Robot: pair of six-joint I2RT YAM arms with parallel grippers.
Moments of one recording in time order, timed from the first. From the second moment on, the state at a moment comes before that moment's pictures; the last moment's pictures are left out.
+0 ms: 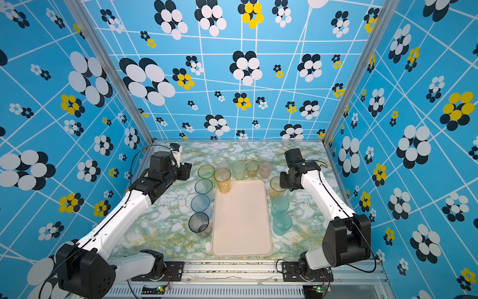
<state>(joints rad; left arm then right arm) -0.25 1.23 1.02 -0.35 -0.05 -0.09 0.20 1.48 1.24 -0.95 0.07 0.27</state>
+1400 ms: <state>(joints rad) -0.25 1.25 1.02 -0.35 -0.05 -0.09 0.25 1.48 1.46 -0.97 0.07 0.24</state>
